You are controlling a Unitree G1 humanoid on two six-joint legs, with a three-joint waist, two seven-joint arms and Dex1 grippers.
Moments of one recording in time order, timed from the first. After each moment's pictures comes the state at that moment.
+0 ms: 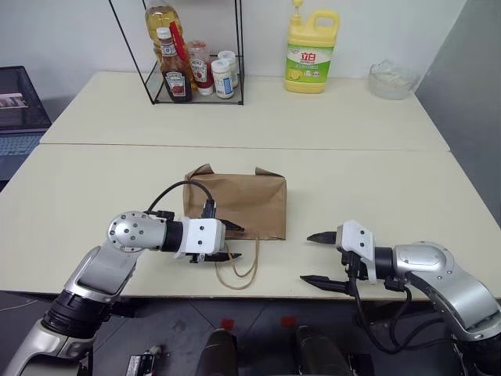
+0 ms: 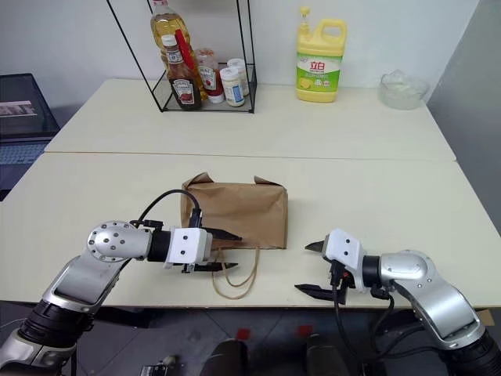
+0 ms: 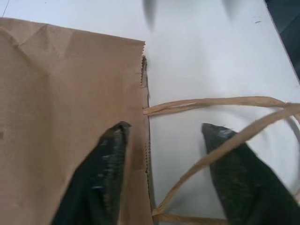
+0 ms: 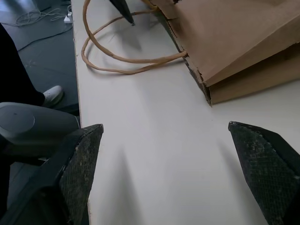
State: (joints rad) left arm -0.32 0.80 -0.19 -0.17 -0.09 0.01 -1.18; right arm -0.13 -0.74 0.18 -0.50 0.33 0.52 0.94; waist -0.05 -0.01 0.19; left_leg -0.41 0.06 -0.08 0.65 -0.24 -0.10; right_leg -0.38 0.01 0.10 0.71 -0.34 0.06
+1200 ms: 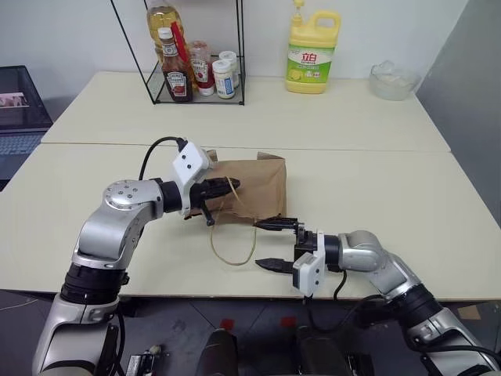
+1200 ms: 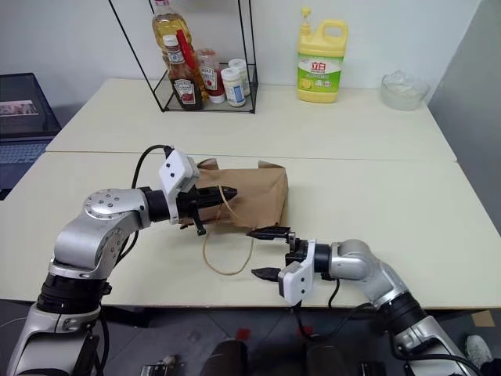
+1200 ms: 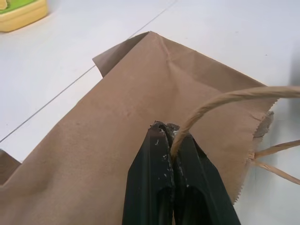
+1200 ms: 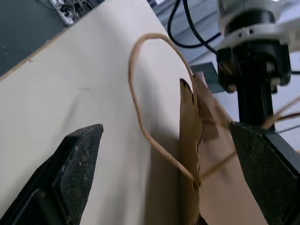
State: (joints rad) left arm -0.53 0.65 -0.03 -0.14 -0.33 0.57 -0.91; right arm -0.42 -0.44 0.42 0.17 -0.38 -0.83 0.65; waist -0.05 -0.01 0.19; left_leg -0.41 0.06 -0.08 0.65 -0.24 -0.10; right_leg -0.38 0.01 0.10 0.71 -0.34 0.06
